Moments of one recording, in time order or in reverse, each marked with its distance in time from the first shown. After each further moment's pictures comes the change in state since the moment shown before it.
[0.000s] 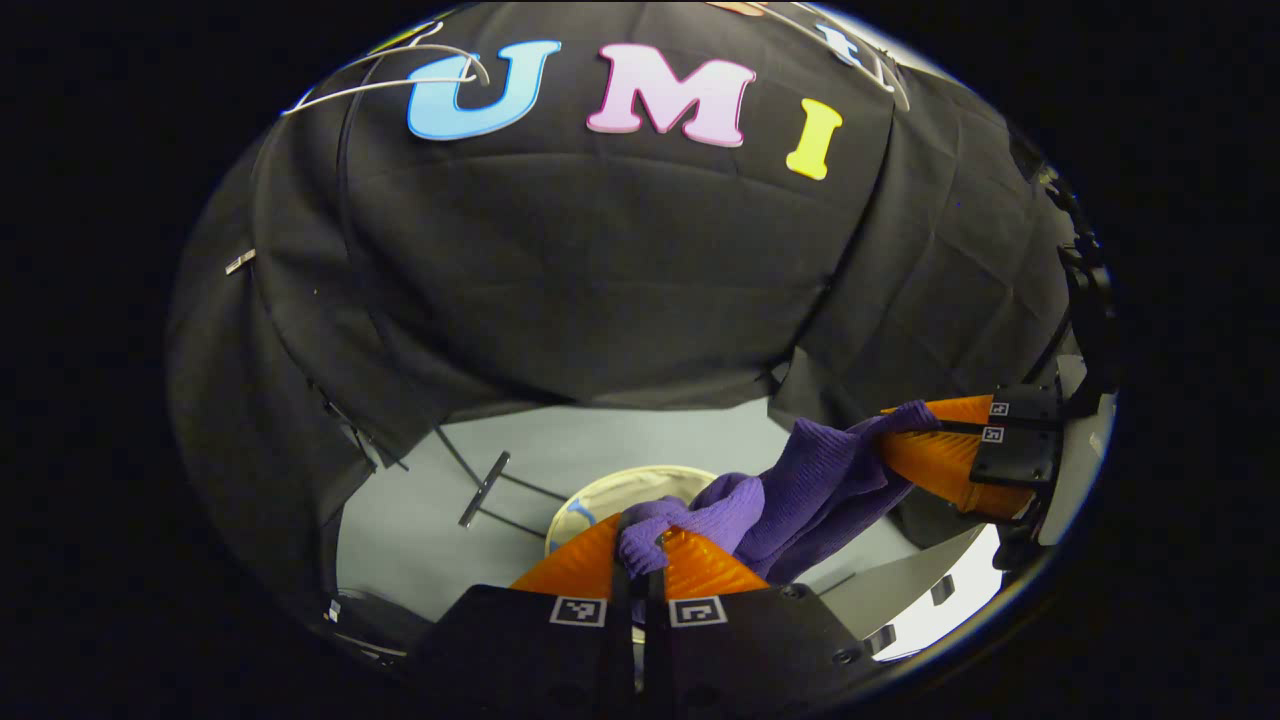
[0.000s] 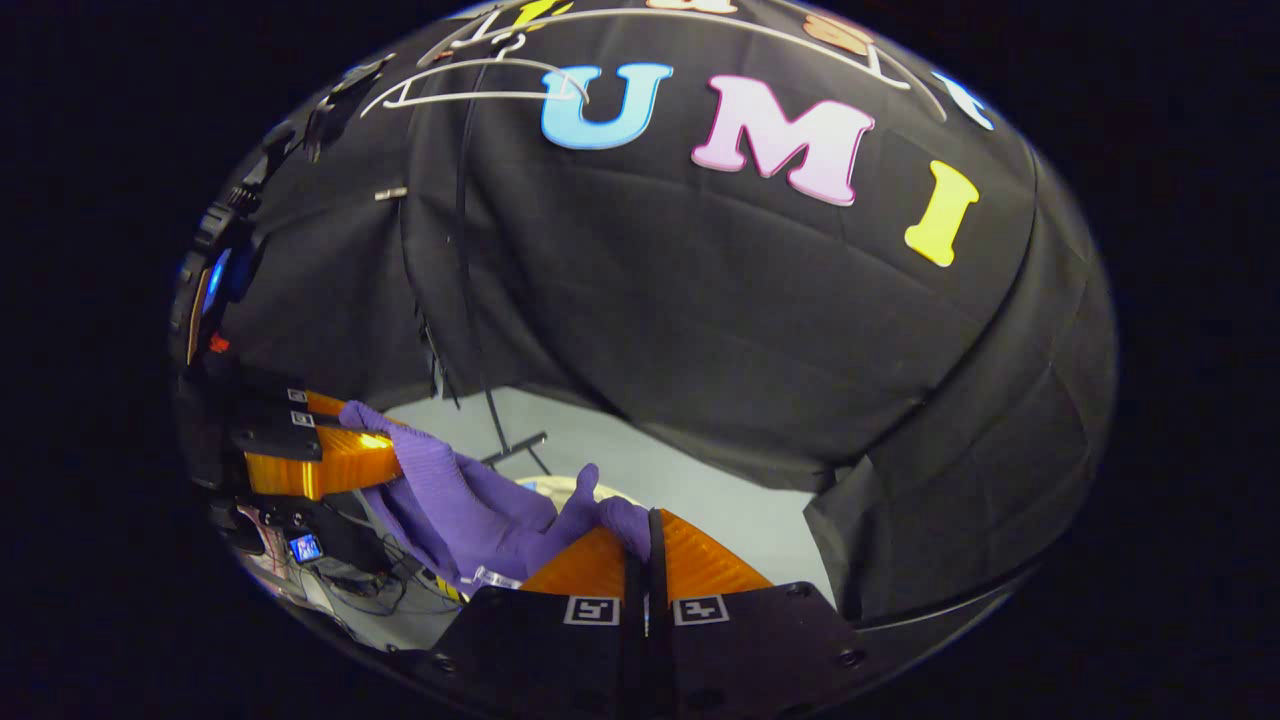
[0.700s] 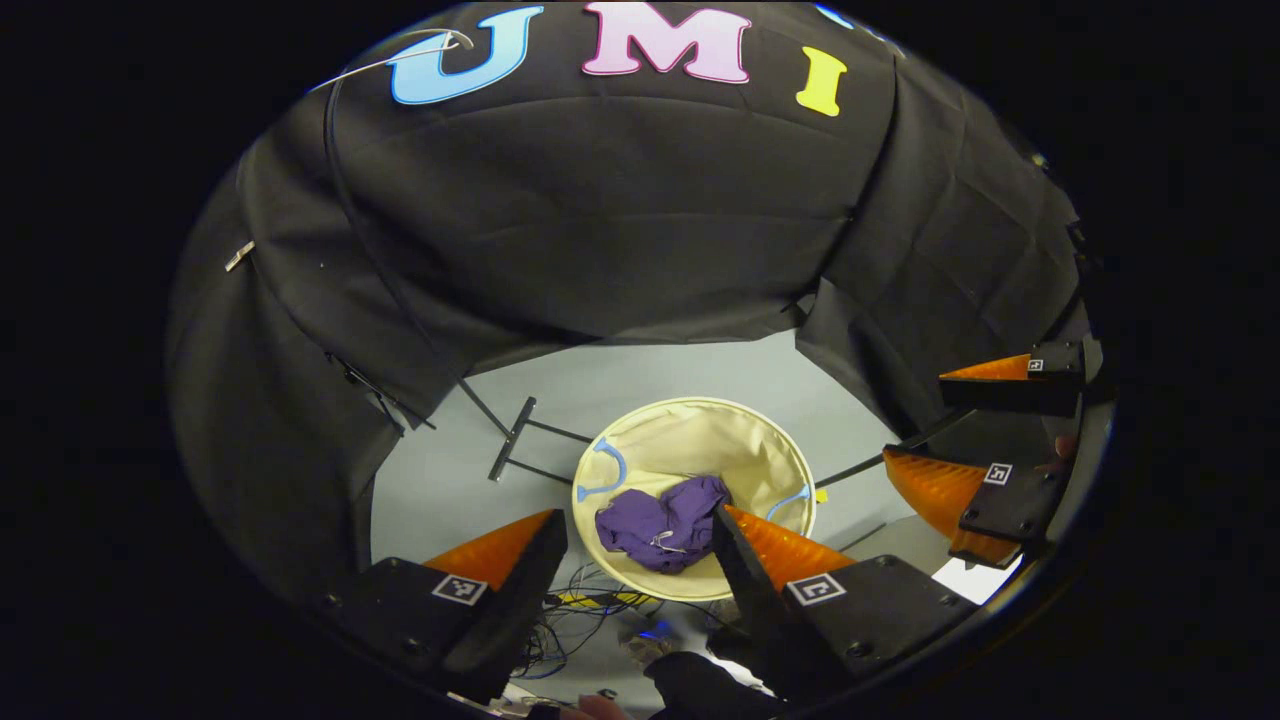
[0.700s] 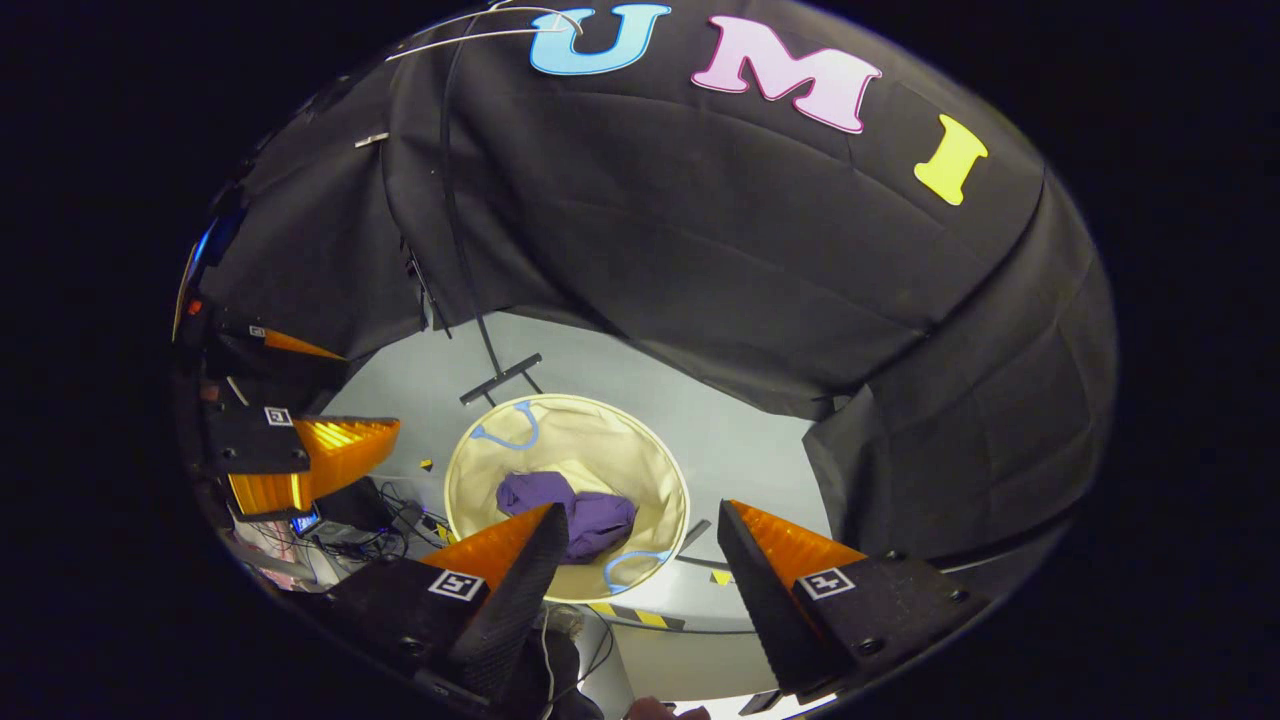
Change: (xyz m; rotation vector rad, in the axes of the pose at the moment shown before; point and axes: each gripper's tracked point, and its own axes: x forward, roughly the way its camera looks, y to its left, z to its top) left arm 0.007 0.010 -0.030 0.050 0.139 0.051; right arm 0.000 0.002 -0.047 0.019 0.163 -0.034
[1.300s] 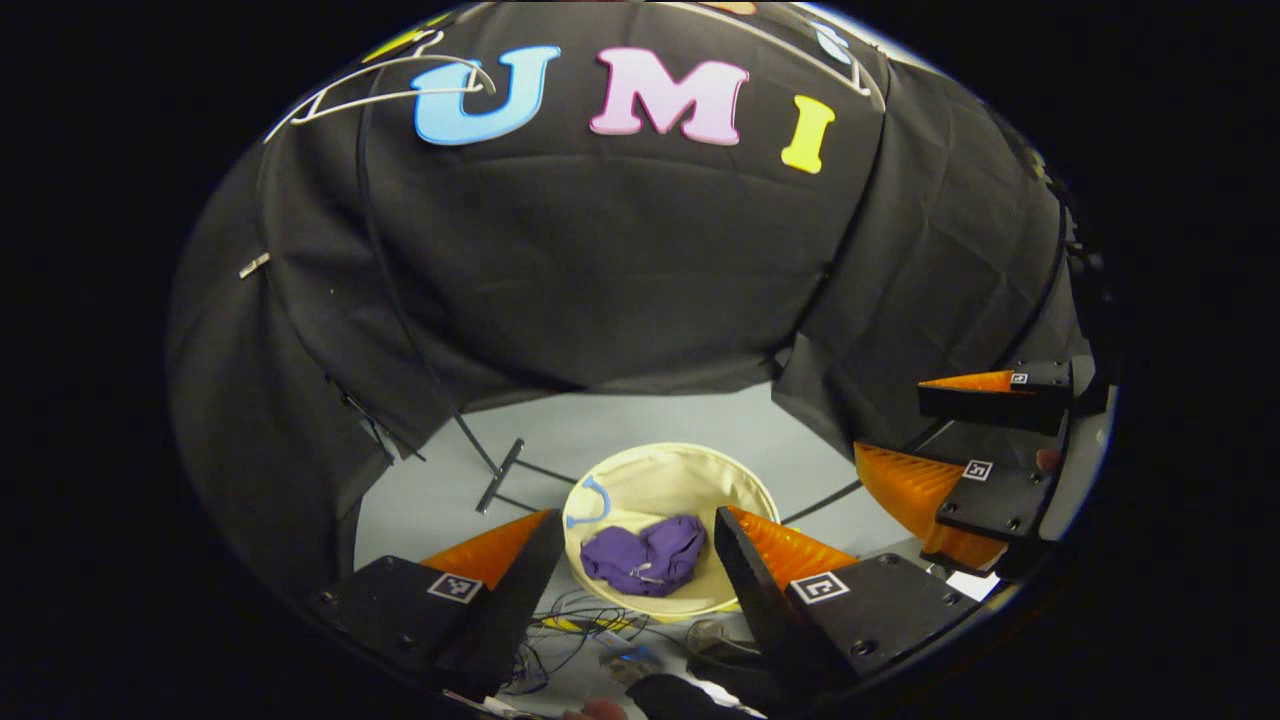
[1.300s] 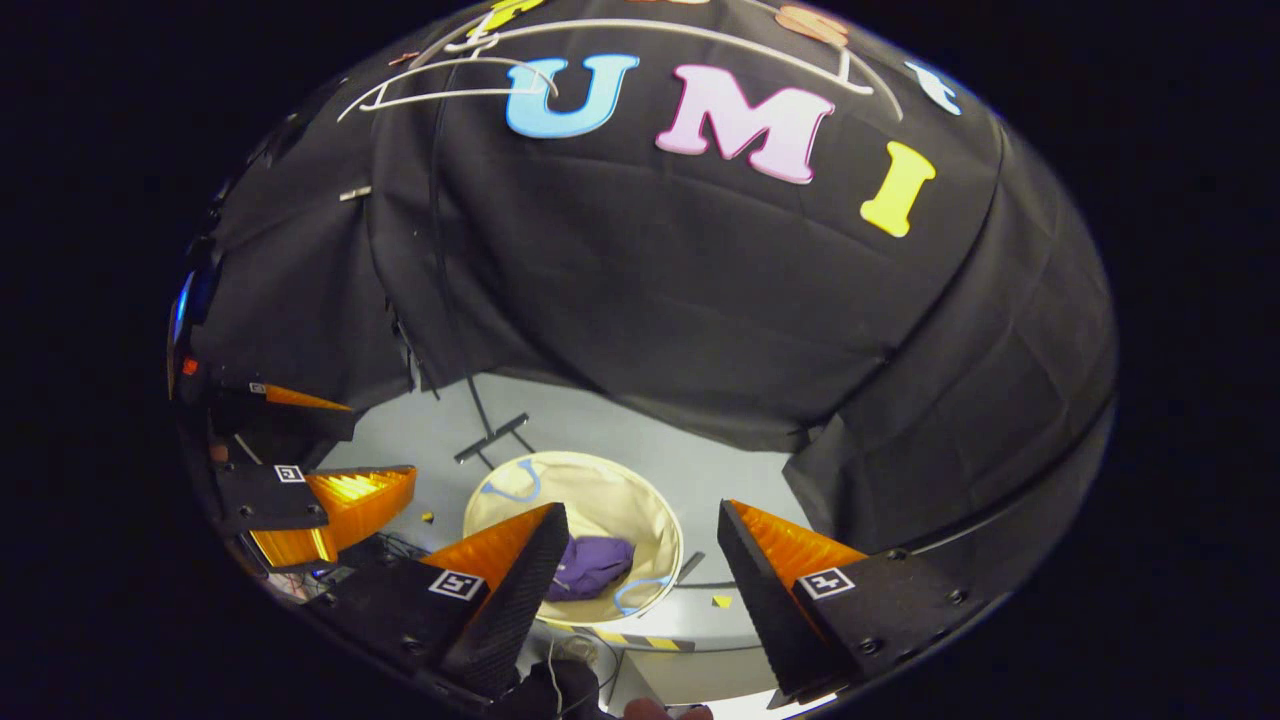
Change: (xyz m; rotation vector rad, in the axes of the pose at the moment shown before) left arm -0.093 -0.003 0.037 -0.041 -0.224 -0.049; right arm -0.091 0.001 0.069 0.089 -0.234 -0.103
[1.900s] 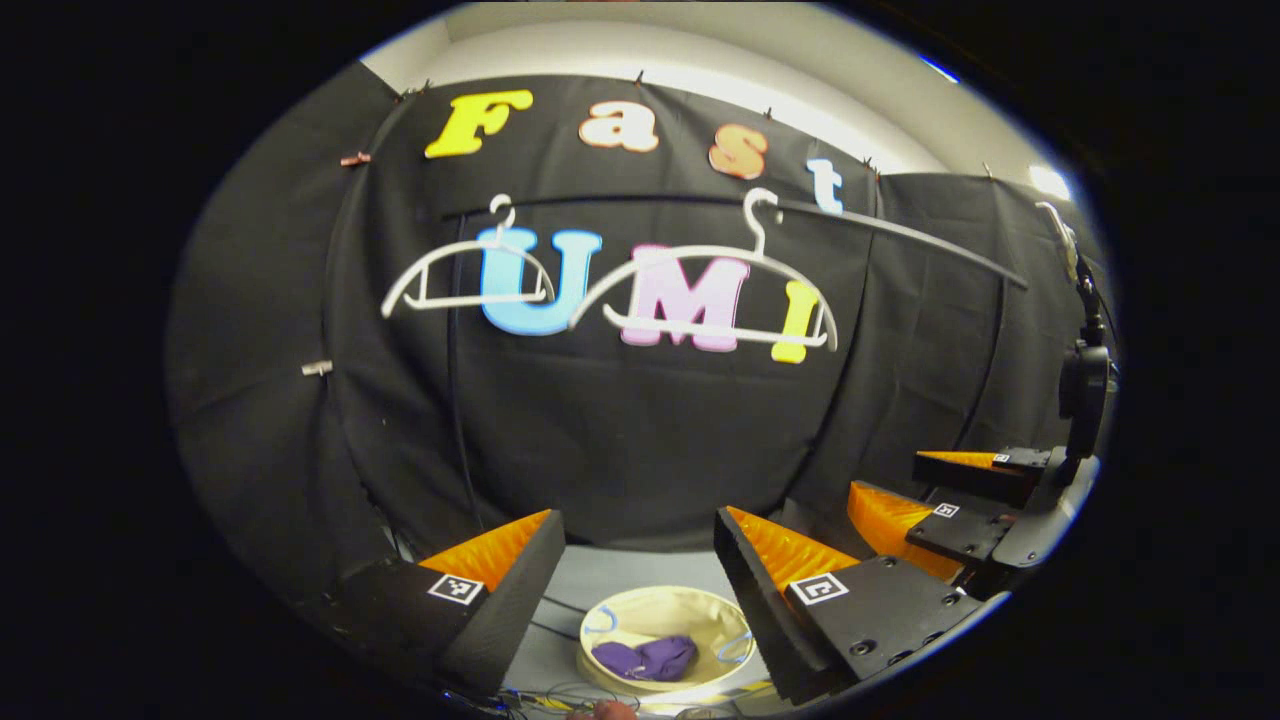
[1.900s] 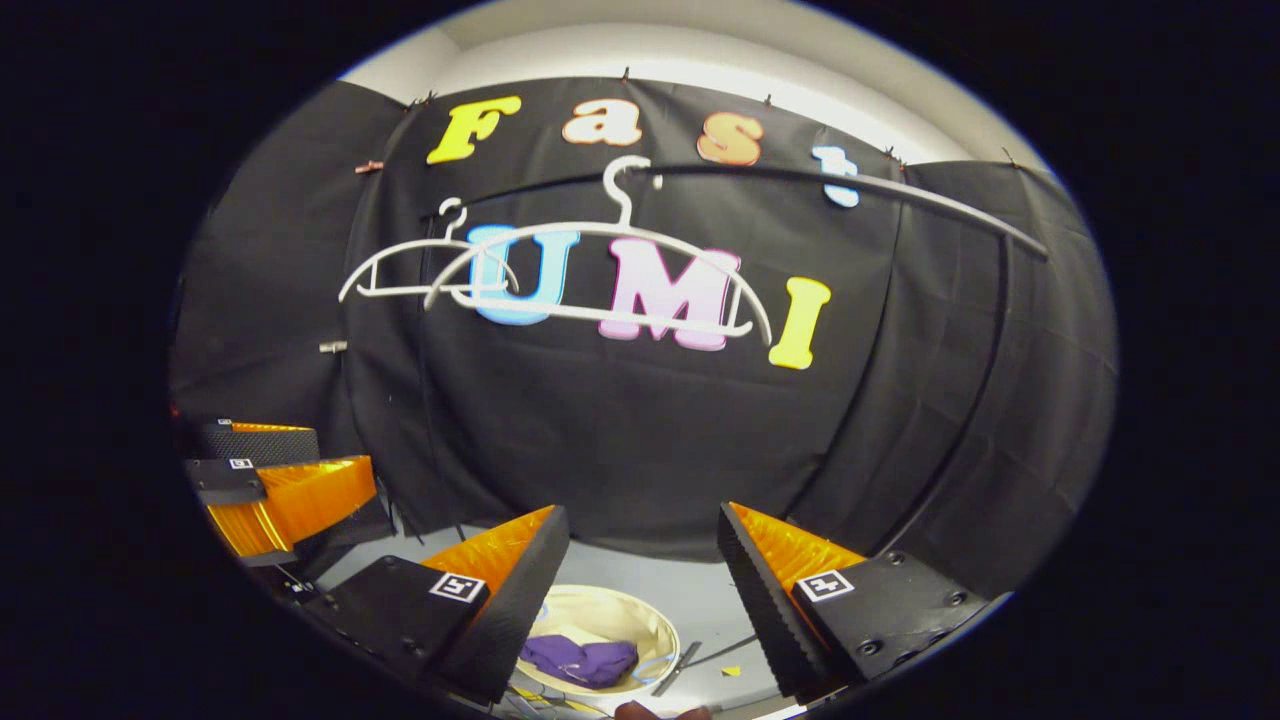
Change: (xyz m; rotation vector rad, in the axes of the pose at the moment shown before) left arm -0.214 0.025 0.128 -0.022 -0.556 0.026; right arm -0.166 0.006 0.135 0.137 -0.459 -0.151
